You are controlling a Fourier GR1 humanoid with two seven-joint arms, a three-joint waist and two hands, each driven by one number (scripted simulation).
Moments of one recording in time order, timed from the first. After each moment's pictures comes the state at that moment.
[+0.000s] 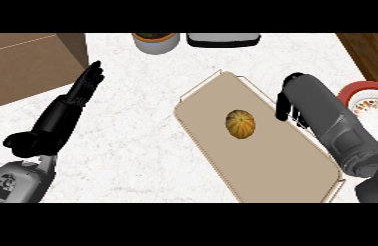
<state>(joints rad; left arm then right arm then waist) -0.23 0.52 -0.26 -1.58 0.23 0.08 -0.07 -1.11 -0.29 0.74 -0.07 -0.29 0.63 1.14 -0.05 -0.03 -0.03</state>
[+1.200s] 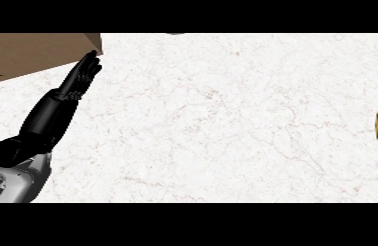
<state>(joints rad) -0.26 0.53 -0.25 -1.65 0.22 0.08 -0.11 -0.99 -1.22 0.91 0.00 -0.11 0.15 1.25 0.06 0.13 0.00</state>
